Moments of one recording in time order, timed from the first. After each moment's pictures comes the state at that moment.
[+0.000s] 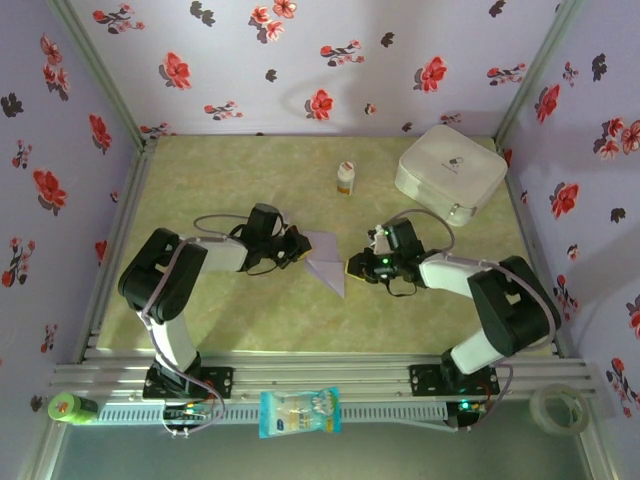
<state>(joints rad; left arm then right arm) -0.55 1.80 0.83 0.23 0.49 -1.09 0.46 1.51 0.61 0.00 -0.62 0.74</state>
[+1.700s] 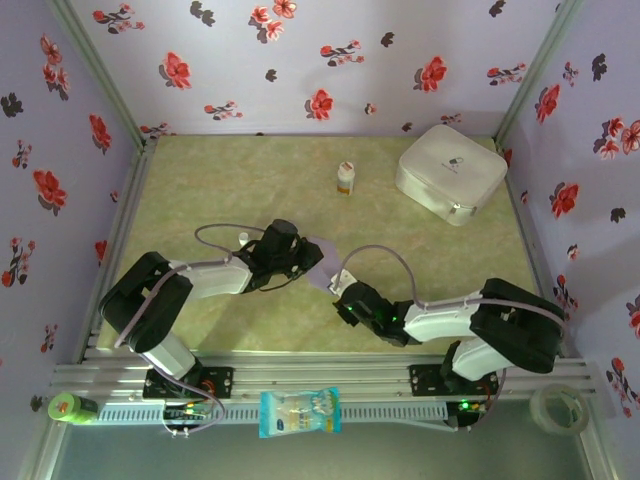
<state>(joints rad) -0.76 1.62 0.74 0.21 0.19 -1.22 1.09 1.43 0.38 0.28 0.37 0.08</state>
